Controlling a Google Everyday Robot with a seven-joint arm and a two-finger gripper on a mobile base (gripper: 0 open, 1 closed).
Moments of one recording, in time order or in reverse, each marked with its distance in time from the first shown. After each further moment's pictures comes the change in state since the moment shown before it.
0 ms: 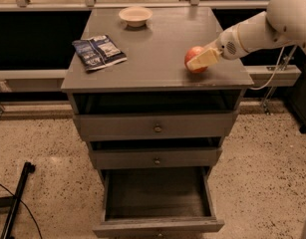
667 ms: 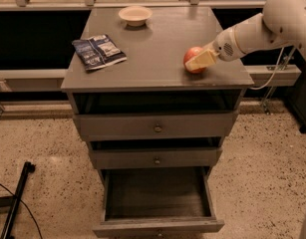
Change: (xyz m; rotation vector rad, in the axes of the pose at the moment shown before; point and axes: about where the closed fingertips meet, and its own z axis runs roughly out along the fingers) arm 0.006 0.003 0.006 -0.008 0.007 0.006
